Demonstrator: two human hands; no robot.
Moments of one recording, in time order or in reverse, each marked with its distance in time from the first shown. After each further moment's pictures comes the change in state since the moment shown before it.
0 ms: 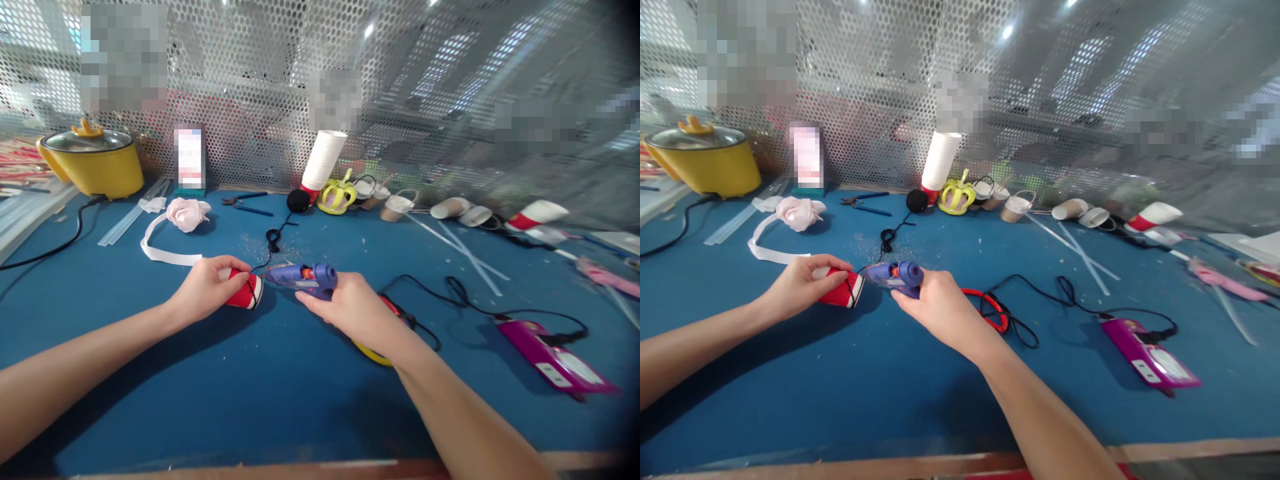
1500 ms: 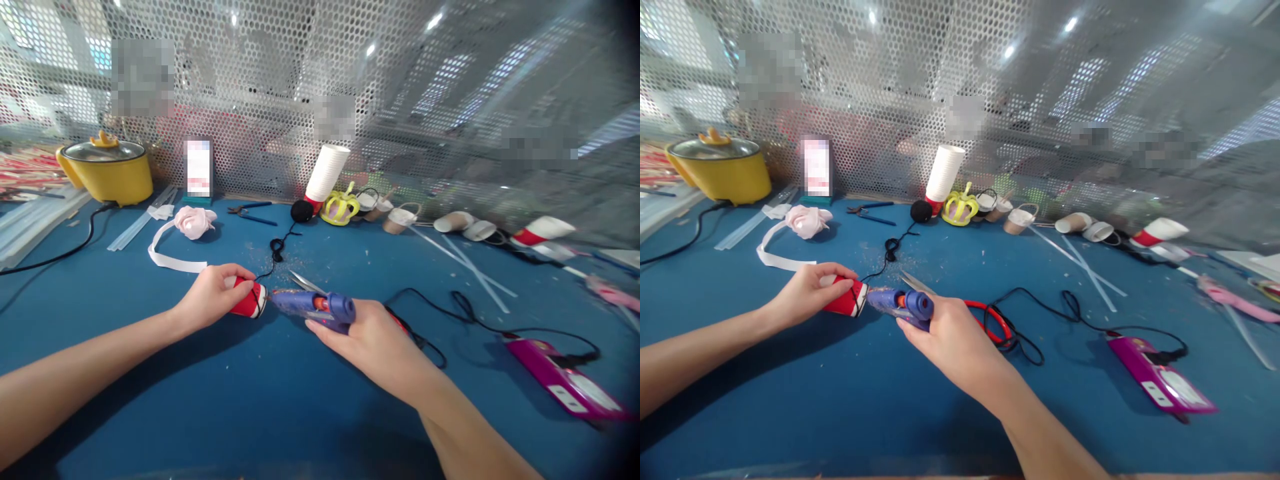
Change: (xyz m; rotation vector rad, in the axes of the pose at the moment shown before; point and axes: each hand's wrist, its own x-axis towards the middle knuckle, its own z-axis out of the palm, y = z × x) left_hand 0.000 0.001 0.001 0.004 -0.029 -0.054; right_hand -0.019 -0.008 -0.009 0.026 -0.051 0.069
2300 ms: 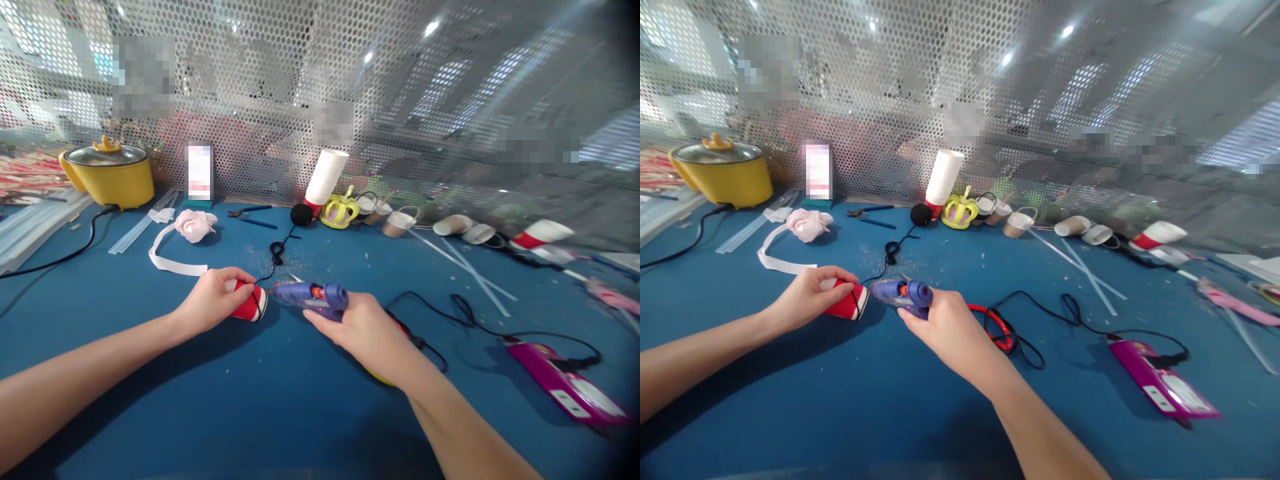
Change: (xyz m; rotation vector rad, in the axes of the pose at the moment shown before) left_hand 0.001 -0.002 0.001 0.019 0.009 0.027; right_hand 0.012 0.001 0.002 -0.003 0.043 0.000
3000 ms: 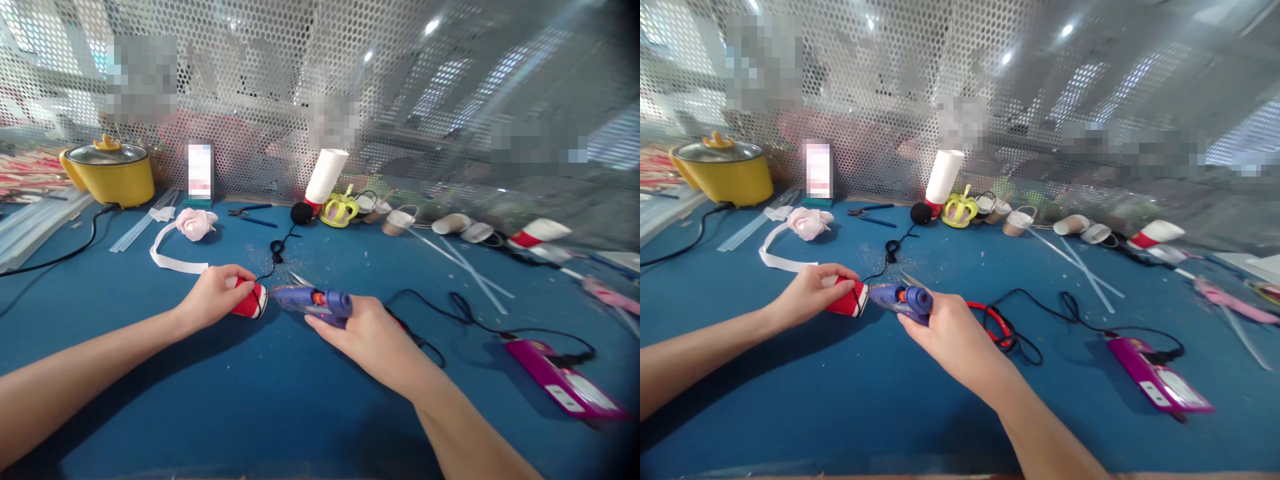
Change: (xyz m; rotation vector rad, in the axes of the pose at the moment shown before) left_hand -0.001 0.003 -0.002 0.004 0.009 0.017; right_hand -0.009 -0.003 -0.003 0.019 -0.042 -0.004
